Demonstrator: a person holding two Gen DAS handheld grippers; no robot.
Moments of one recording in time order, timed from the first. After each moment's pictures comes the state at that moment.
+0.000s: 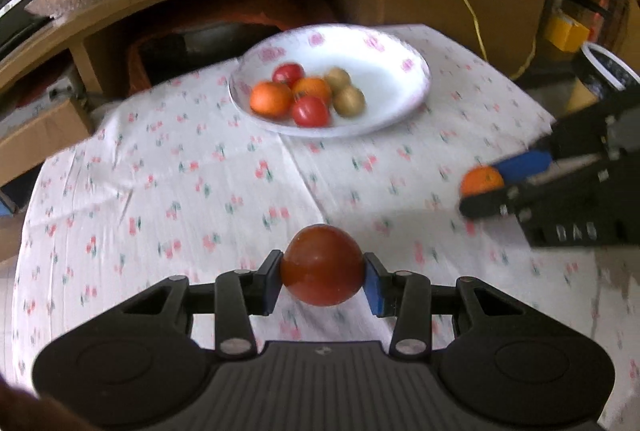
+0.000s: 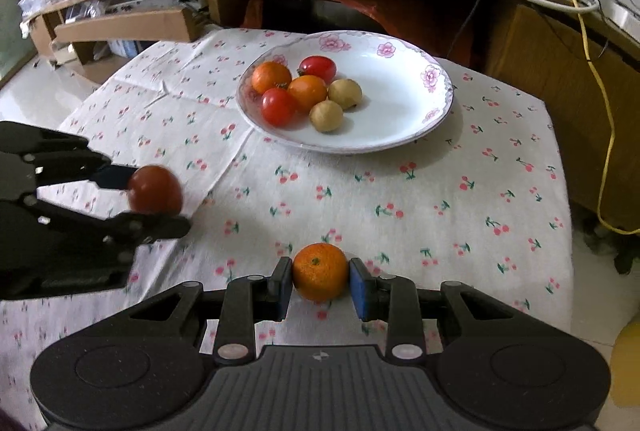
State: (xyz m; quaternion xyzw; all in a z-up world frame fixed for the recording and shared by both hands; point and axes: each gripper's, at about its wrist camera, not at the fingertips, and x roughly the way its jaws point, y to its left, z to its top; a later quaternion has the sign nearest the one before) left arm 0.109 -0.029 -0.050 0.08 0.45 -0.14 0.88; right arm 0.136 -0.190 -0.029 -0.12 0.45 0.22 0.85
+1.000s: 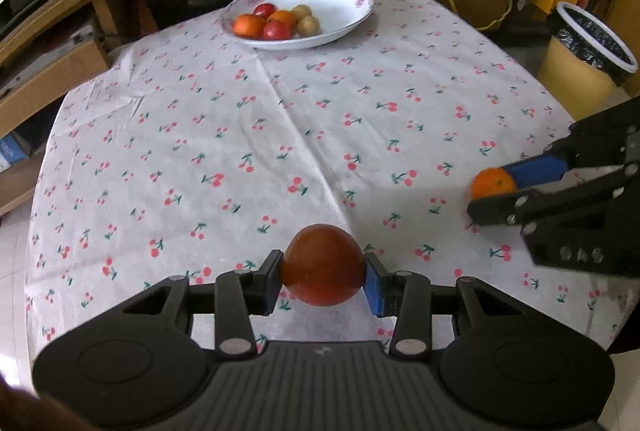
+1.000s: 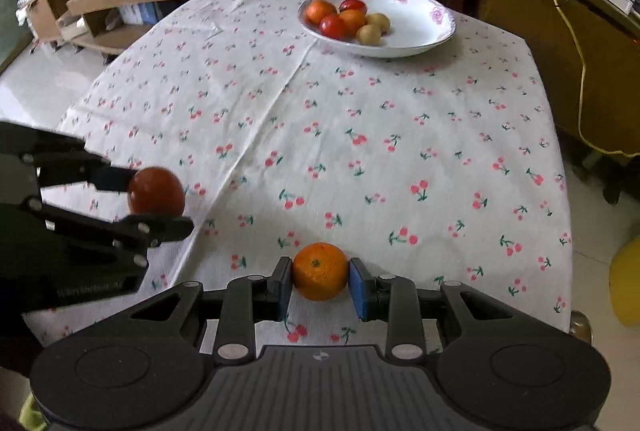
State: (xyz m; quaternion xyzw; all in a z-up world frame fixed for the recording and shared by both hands) left arm 0.012 -0.040 -0.037 0.08 0.50 -0.12 0.86; right arm 0.031 -0.183 -0.019 -0.11 0.49 0.18 0.84
